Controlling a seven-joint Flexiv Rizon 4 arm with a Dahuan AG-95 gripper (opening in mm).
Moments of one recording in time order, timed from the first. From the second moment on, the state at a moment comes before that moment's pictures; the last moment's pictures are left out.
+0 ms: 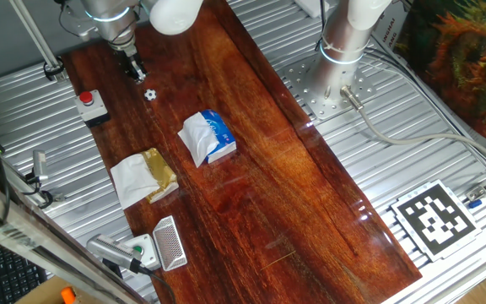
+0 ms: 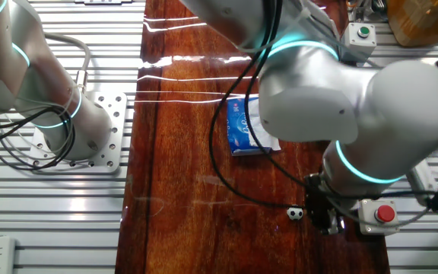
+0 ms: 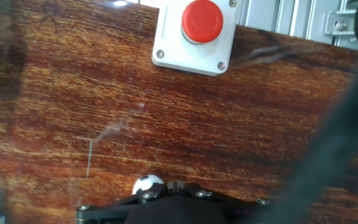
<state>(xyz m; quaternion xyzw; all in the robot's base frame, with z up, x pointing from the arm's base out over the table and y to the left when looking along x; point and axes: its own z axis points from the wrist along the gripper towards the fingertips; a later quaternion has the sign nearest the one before) 0.548 -0.230 0.069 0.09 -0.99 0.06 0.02</state>
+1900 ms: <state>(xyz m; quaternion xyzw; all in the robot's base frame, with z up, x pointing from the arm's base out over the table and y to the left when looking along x) 0.543 -0.235 0.031 0.11 -0.99 0.06 0.00</state>
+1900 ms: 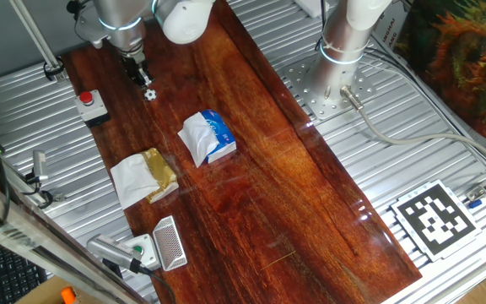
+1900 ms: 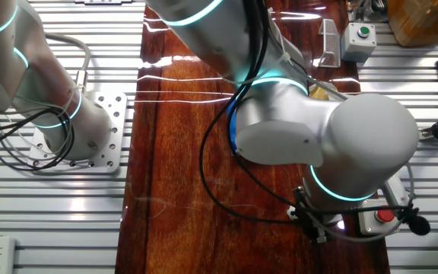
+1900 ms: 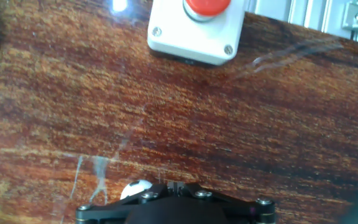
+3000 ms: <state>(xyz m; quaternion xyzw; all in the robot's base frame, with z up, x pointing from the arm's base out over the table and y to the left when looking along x) 0.528 -0.242 0.015 0.11 -0.99 0.06 0.00</state>
